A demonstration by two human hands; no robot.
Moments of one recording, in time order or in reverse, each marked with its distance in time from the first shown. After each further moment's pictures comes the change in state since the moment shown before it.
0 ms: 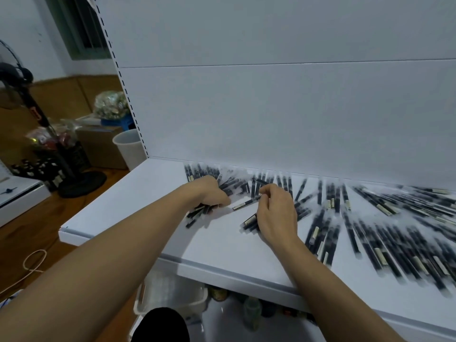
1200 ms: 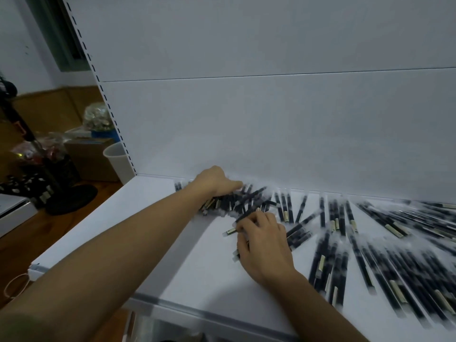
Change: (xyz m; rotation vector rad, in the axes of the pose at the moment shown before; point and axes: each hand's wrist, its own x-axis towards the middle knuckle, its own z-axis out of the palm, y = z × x) left_hand 0.091 0.041 -0.020 0.009 0.224 0.046; right_hand -0.001 0.006 0.012 -0.337 -0.210 -0.302
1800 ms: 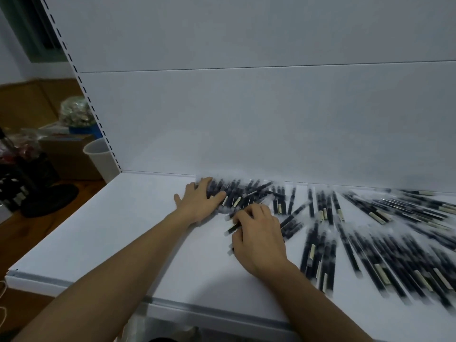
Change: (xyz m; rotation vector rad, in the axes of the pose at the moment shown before) left_hand -0.008 -0.057 0.058 -0.057 0.047 0.099; right_hand -0.001 -0.004 -0.004 -0.041 0.007 0.039
